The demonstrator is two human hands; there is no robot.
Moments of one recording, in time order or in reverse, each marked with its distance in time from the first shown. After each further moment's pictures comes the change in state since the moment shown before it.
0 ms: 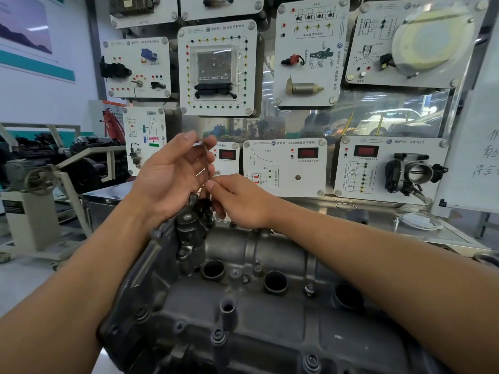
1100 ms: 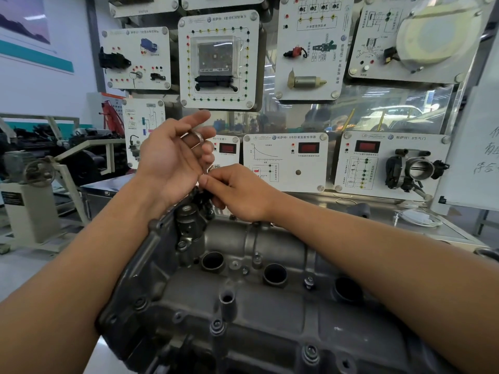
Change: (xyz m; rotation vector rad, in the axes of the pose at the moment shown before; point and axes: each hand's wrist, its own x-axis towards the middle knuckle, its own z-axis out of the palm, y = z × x) left_hand 0.003 0.005 0.016 -0.037 0.122 0.009; right_hand 0.001 0.003 0.000 -0.048 0.040 -0.056
